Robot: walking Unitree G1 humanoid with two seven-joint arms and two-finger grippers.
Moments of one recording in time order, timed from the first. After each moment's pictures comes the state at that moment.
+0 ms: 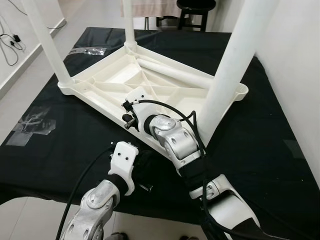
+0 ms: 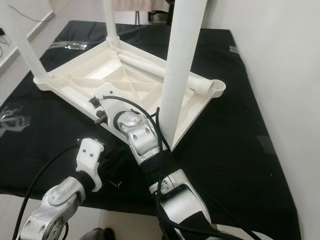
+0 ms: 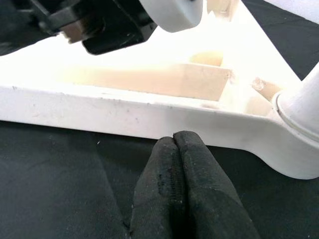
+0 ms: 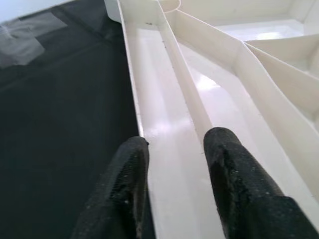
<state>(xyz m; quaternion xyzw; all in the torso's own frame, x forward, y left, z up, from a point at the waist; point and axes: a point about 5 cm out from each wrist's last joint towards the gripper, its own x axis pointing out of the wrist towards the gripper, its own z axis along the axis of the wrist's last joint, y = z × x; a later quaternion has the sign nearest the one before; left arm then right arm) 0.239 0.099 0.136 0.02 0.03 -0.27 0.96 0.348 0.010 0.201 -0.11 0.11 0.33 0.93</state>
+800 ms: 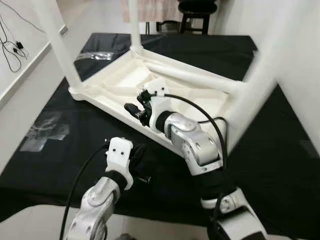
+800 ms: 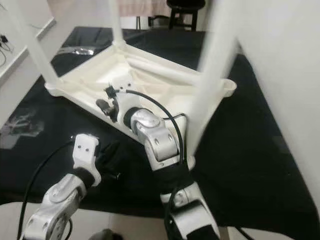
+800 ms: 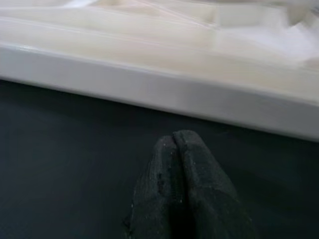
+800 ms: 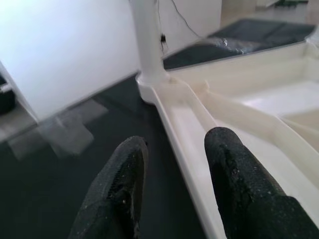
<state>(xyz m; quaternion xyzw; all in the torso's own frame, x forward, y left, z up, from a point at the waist) 0.249 0.120 0.139 0.01 0.02 -0.17 0.99 0.332 -0.005 0.226 -0.01 0.02 0.36 0.93</state>
